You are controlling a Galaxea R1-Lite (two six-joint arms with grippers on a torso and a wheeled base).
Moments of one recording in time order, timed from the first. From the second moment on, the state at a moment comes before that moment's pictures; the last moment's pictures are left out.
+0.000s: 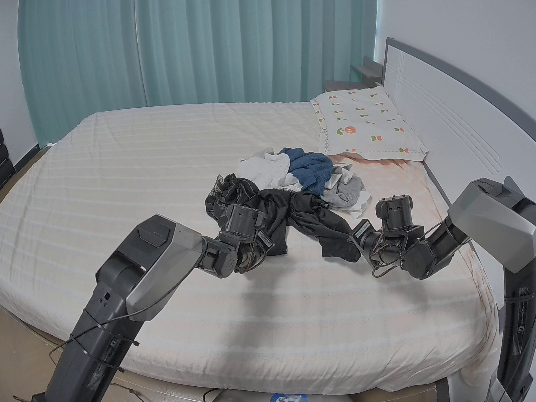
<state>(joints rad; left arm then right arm) -0.47 2.75 -1.89 -0.22 0.08 -1.03 0.34 2.33 -1.12 -0.67 -0.03 1.06</state>
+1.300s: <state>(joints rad) -0.47 1.88 -0.77 -0.65 -0.13 -1.06 0.47 2.00 -0.61 -1.06 0.08 0.89</state>
